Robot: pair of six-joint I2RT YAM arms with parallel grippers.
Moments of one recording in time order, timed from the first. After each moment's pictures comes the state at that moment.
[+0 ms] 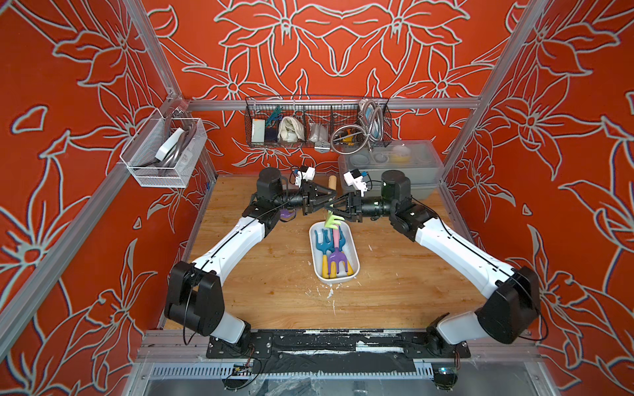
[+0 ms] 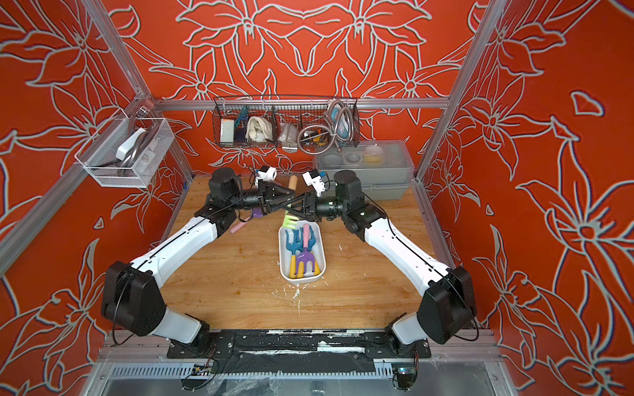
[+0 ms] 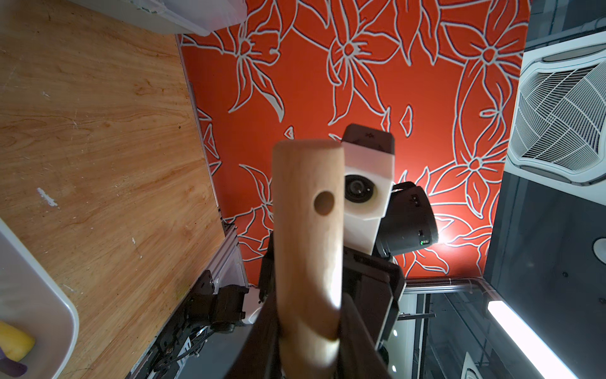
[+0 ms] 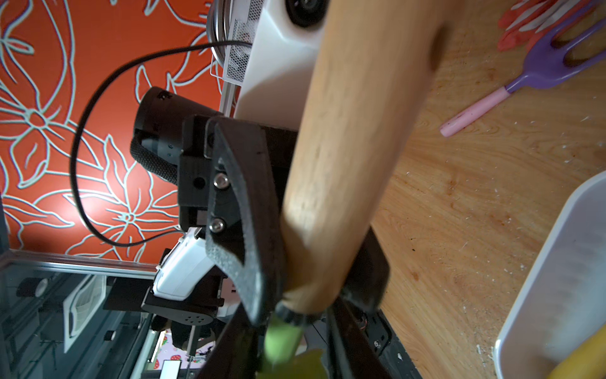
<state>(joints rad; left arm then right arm) -0.30 1.50 1.20 0.26 1.08 -1.39 0.58 1.46 1.28 -0.08 -0.91 1.01</state>
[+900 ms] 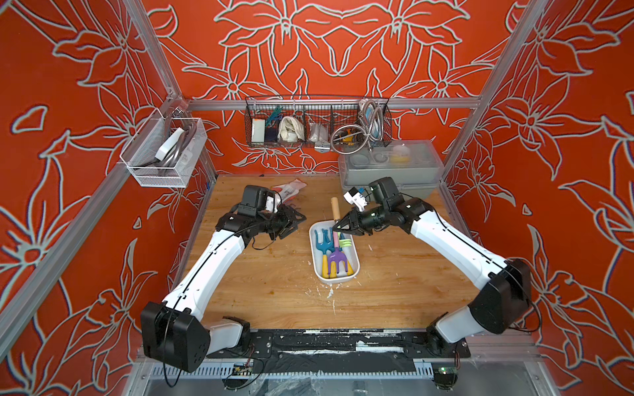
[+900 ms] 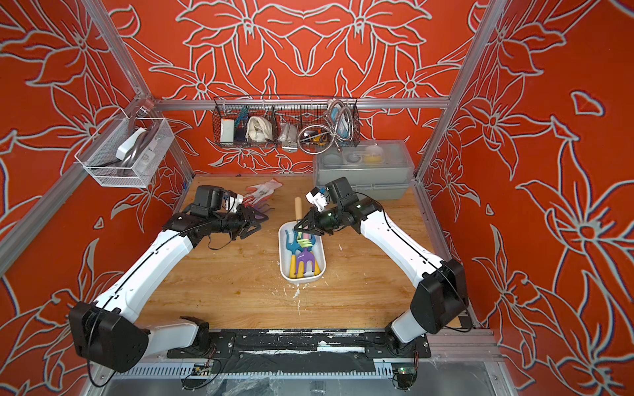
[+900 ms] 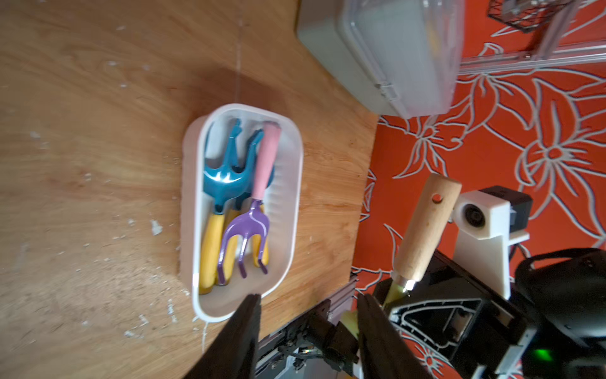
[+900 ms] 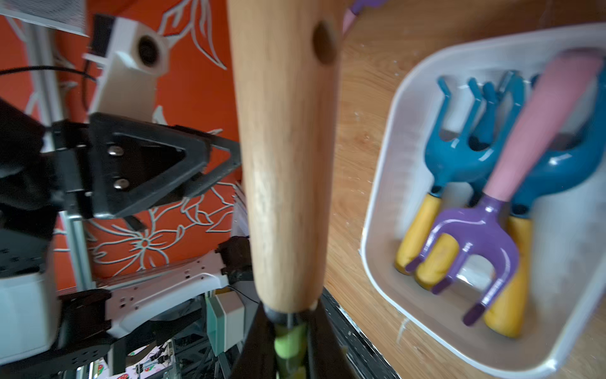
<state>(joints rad) -0.20 1.25 1.14 -0.70 0.56 -0.90 0.58 1.54 1.39 -0.77 -0.70 0.59</state>
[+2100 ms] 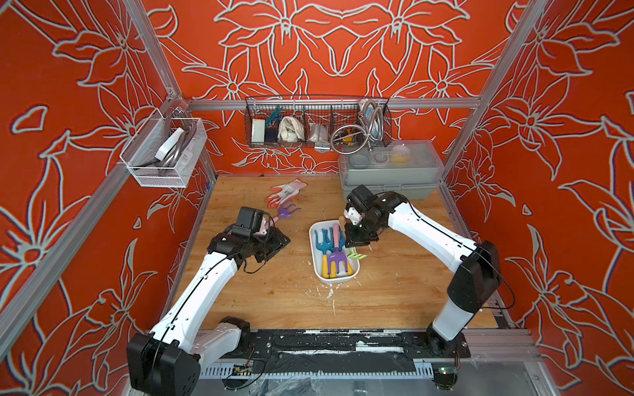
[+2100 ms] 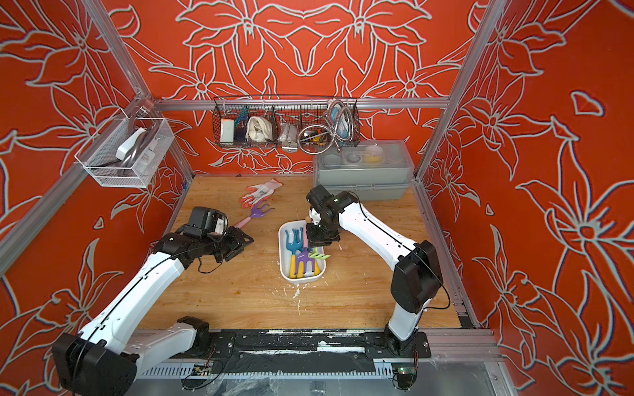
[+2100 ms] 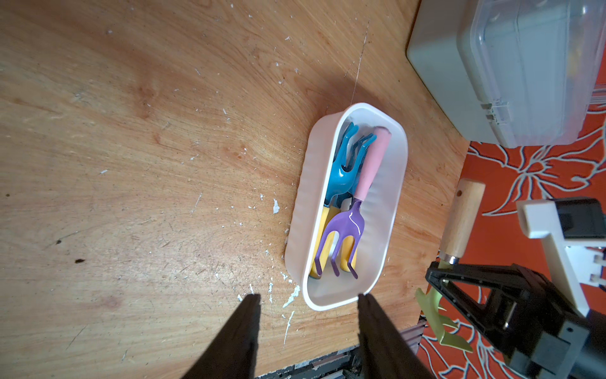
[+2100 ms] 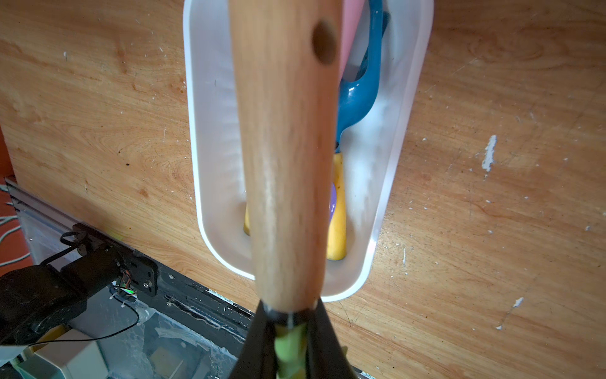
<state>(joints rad) -0.20 1.08 0.96 -0.81 0.33 -0.87 0.68 1.72 1.57 -1.16 -0.24 0.44</state>
